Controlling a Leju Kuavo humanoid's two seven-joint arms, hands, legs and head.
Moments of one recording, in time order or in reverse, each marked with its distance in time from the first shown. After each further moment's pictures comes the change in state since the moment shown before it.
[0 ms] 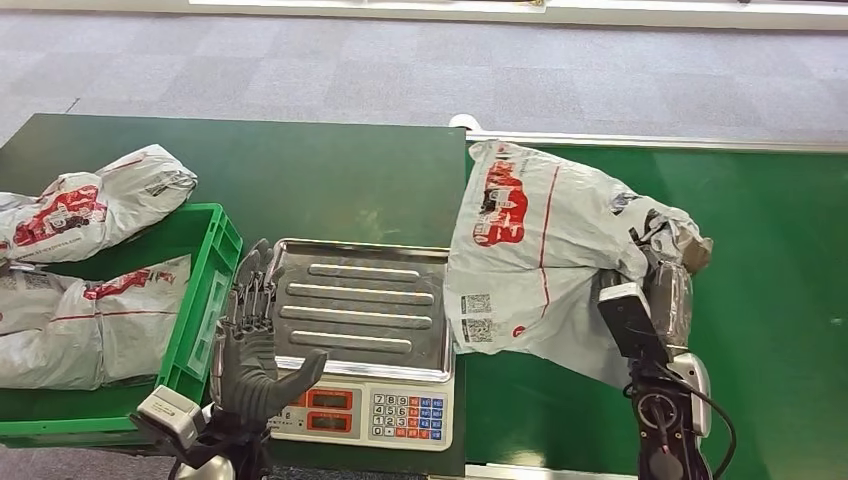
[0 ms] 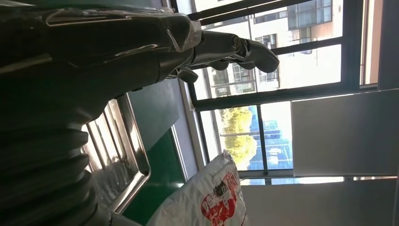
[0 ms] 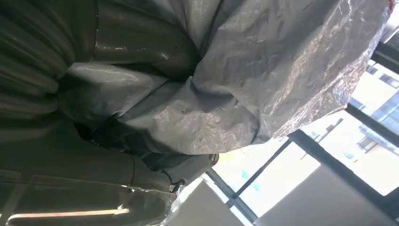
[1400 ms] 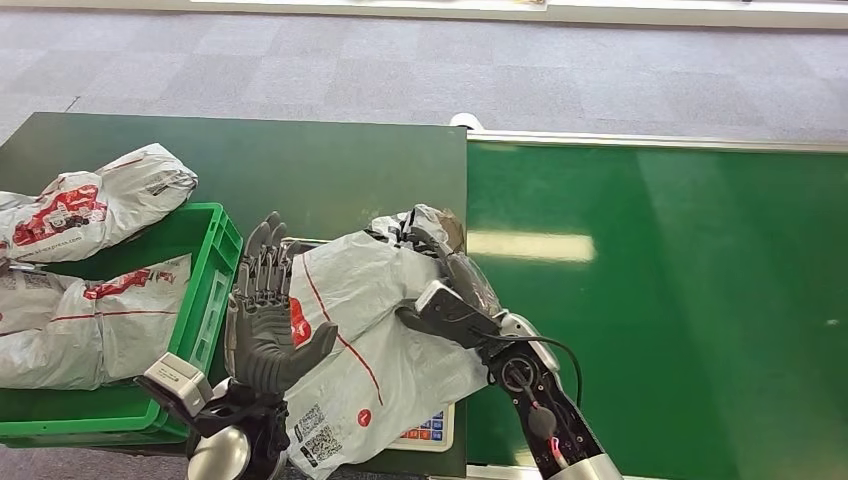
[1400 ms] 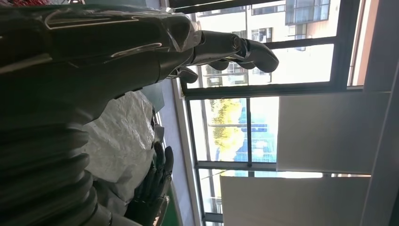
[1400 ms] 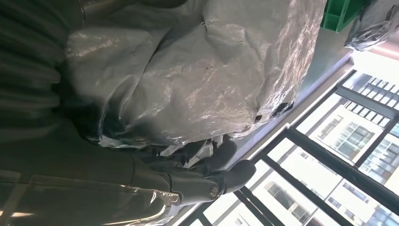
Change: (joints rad) left arm -0.108 0.004 -0.071 0.042 0.104 0.045 0.026; right arm -0.225 0.138 0.440 0.392 -0.087 0.264 -0.023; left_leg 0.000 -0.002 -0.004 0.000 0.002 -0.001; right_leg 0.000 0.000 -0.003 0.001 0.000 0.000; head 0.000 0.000
